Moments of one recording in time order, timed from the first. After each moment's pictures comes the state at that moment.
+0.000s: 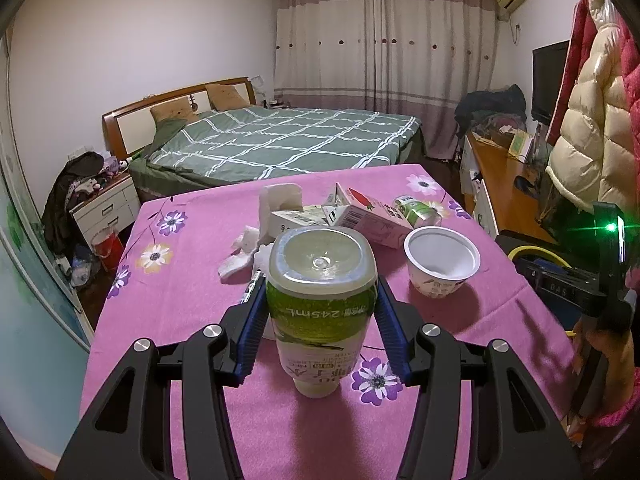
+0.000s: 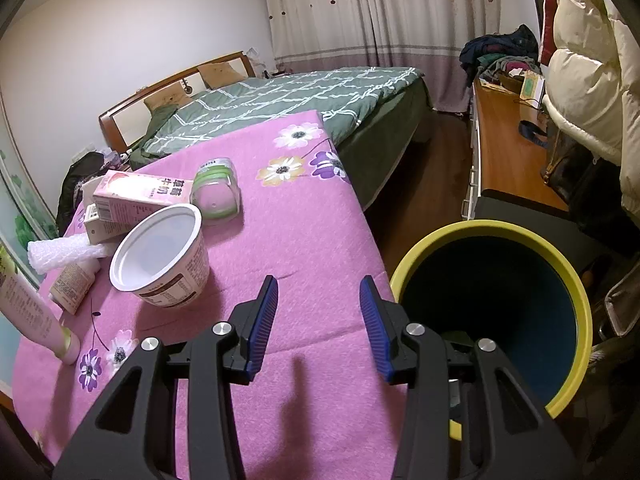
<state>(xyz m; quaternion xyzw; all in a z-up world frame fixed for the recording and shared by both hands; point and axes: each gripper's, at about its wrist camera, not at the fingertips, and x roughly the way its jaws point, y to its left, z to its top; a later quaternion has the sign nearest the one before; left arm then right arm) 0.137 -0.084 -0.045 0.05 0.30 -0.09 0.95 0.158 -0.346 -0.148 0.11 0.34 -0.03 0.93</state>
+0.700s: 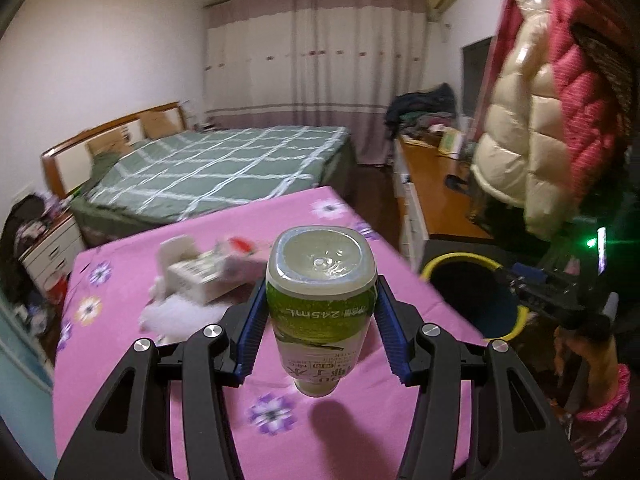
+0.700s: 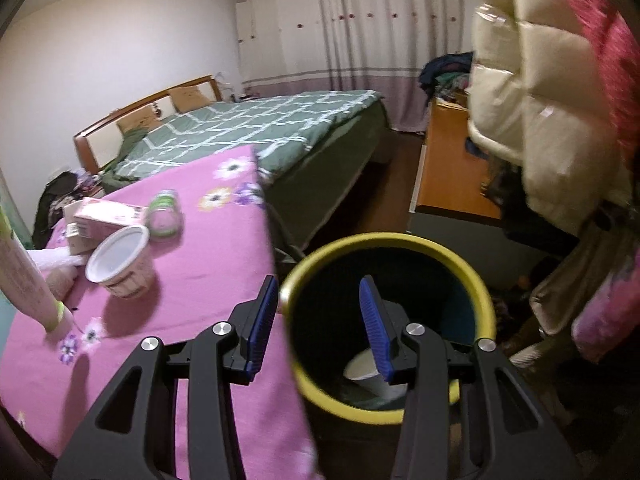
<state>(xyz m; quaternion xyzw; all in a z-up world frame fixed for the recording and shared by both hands) 0.117 -0.172 -0.005 0.08 0.26 -0.22 0.94 0.083 -0.422 -0.125 0.10 0.31 -0.10 0.94</state>
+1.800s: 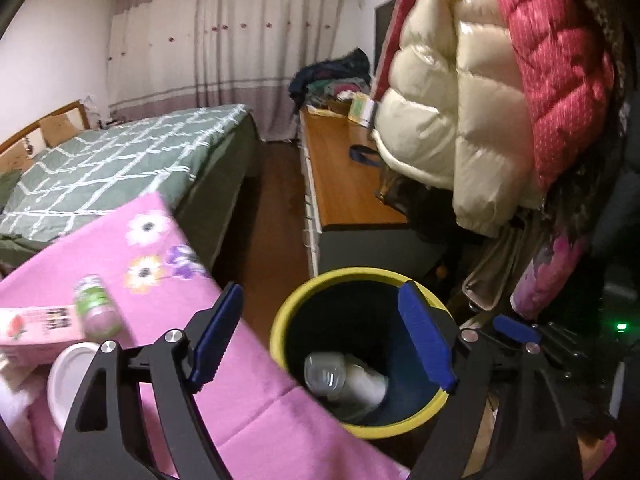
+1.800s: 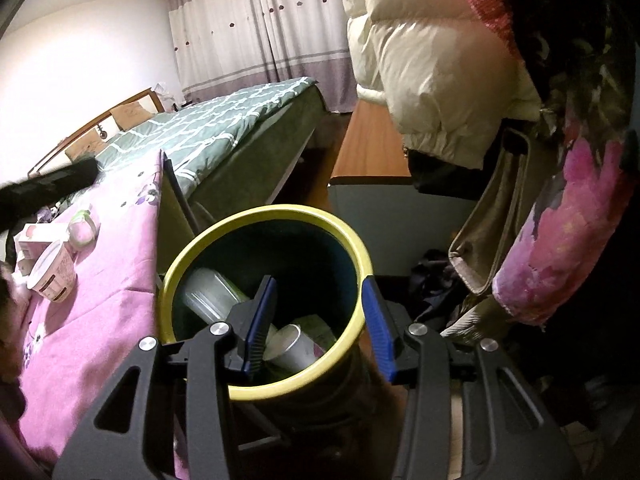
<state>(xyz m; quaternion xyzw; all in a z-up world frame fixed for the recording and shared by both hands) 0.184 -0.390 -0.054 0.10 0.30 -0.36 0.88 0.040 -0.511 -0.158 0.16 0.33 -0.18 0.91</state>
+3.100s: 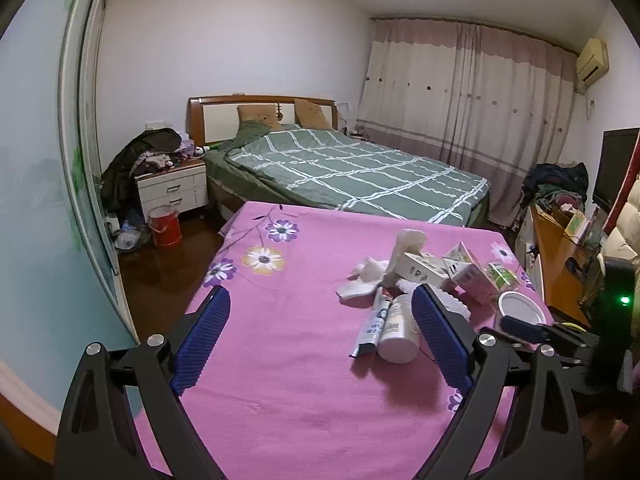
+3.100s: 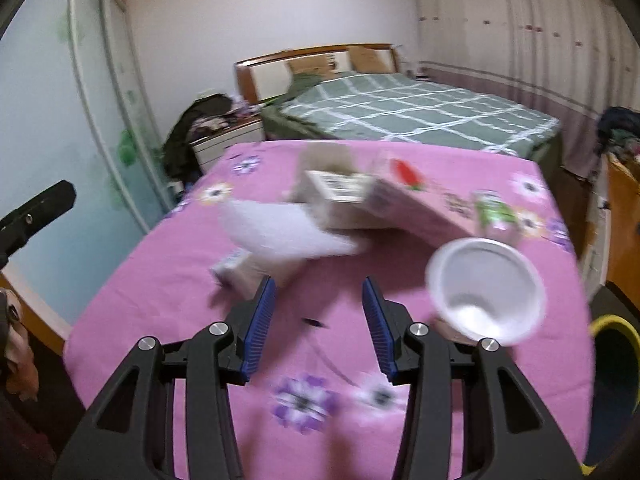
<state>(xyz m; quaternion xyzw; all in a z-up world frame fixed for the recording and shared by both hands) 0.110 0.053 -0.026 -0.05 0.24 0.04 0.97 0.174 -0.136 -0.103 0.00 0.34 0.21 0.92</state>
